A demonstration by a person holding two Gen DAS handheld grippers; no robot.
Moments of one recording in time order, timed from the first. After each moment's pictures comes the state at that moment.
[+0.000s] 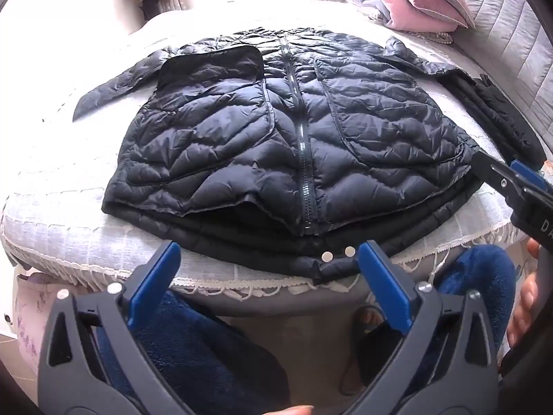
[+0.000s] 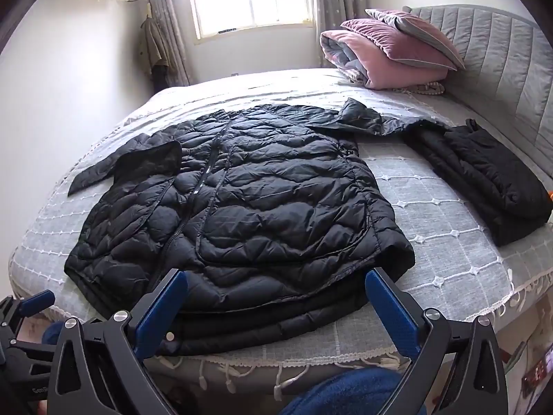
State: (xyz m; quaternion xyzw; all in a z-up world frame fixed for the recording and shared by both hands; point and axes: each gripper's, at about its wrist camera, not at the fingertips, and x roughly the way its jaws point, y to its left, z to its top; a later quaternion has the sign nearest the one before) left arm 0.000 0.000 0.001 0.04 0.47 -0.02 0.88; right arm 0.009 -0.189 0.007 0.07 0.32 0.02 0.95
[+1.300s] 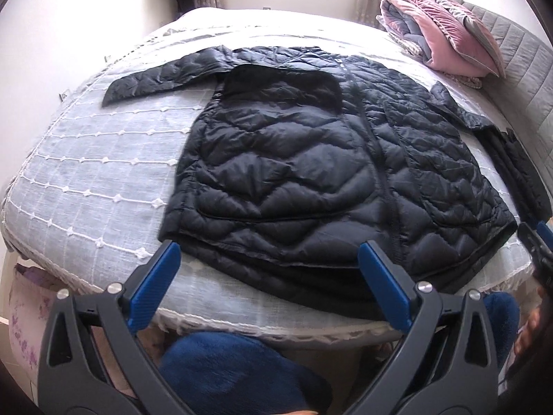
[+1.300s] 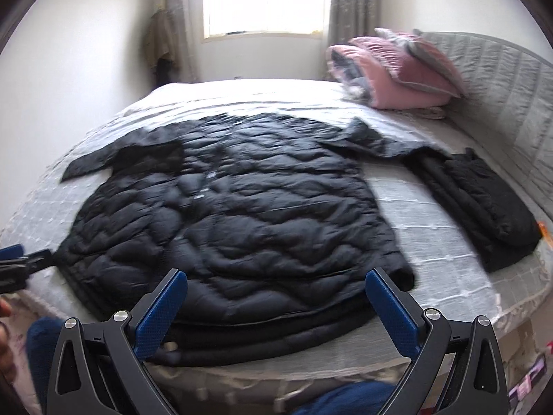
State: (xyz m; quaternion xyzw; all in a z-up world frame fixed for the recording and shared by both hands) left arm 0.045 0.119 0.011 -0.03 0.45 0.02 0.89; right arm 0.013 -0.170 0.014 0.02 0.30 -0.01 0.95
